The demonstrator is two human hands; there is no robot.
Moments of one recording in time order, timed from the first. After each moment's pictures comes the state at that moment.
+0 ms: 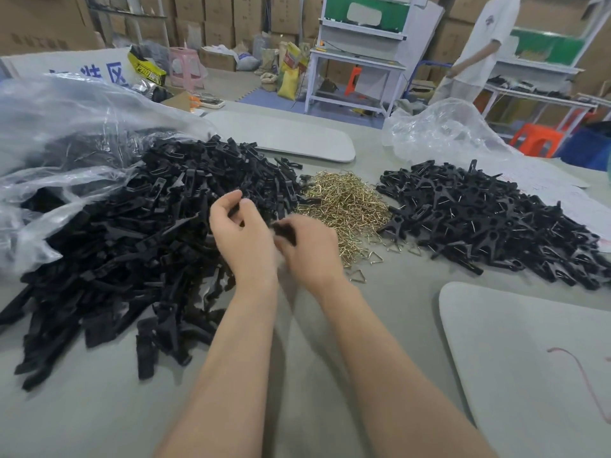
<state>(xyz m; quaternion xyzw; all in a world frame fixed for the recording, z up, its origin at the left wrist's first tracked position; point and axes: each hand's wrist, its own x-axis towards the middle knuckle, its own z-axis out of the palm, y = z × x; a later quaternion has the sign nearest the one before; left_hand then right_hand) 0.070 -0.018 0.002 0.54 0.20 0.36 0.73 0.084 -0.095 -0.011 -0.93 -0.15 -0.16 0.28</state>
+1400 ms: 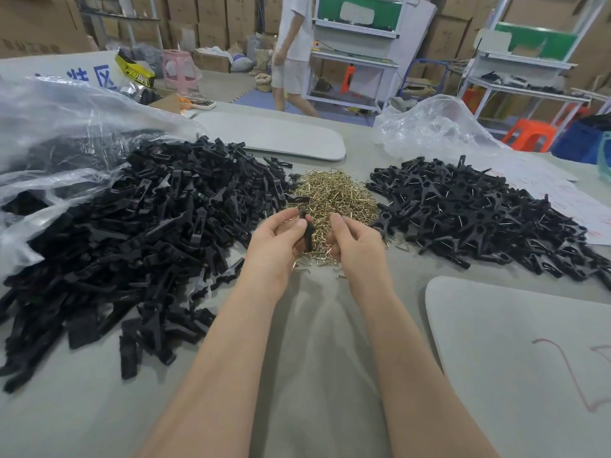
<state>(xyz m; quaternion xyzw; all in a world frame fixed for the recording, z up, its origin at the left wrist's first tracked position) 0.067 -0.043 -0.006 0.49 0.09 0.03 0.86 0.068 -0.158 -0.004 -0.75 0.01 -0.11 0.65</state>
